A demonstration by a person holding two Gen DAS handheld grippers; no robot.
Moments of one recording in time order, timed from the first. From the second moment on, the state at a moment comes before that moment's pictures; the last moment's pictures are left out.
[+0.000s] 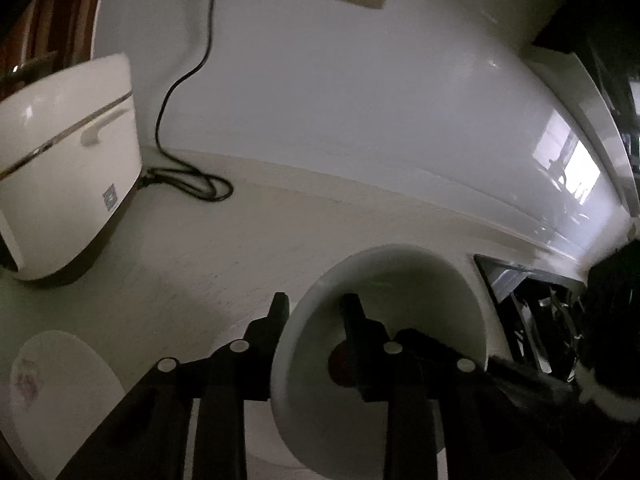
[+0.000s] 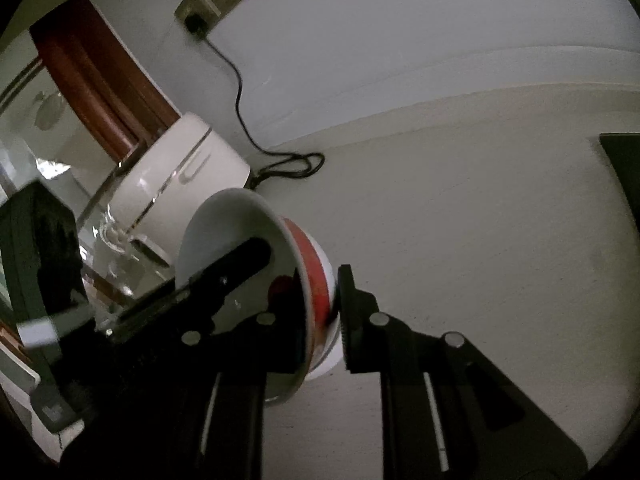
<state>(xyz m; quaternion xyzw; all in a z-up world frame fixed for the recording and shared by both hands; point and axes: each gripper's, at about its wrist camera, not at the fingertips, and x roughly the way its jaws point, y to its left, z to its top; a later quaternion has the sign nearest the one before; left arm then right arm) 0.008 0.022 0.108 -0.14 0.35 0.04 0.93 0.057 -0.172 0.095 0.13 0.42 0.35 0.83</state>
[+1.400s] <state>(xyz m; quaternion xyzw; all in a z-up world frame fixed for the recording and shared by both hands) 0.018 0.061 0.080 -0.18 0.38 0.06 0.90 0.051 -0.155 0.089 0.09 0.39 0.34 0.85</state>
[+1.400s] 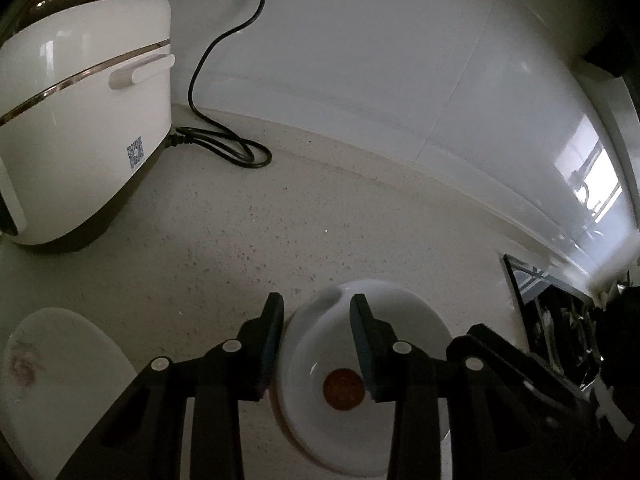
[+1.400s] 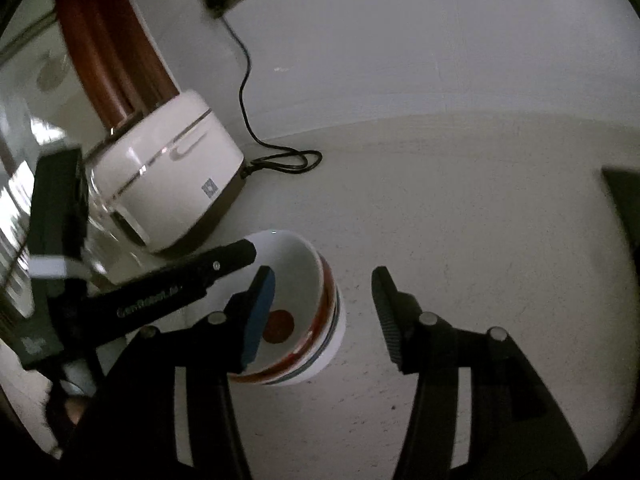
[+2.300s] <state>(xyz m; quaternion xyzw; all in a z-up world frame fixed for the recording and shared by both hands) 0.038 0.078 0.040 -0.27 0.44 0.03 0.85 0.064 -0.144 0.033 0.21 0.52 0.39 0.73</state>
